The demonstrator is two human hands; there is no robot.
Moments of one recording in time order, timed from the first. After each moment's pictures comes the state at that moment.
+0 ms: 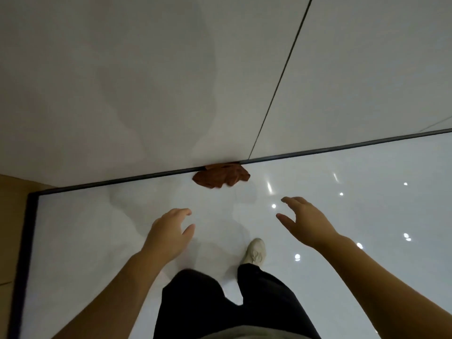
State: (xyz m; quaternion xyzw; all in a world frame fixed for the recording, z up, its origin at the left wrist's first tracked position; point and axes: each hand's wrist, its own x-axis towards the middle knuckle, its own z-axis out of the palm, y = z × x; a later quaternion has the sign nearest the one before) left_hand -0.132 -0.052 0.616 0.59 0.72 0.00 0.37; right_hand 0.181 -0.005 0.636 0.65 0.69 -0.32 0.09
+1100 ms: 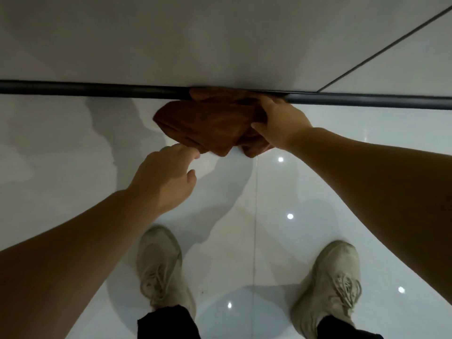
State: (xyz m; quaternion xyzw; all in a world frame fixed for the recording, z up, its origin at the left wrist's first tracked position) left_hand -0.131 0.163 0.000 0.63 0.70 -0.07 0.33; right_hand 0.068 0.306 -0.053 0.55 0.77 -0.28 0.17
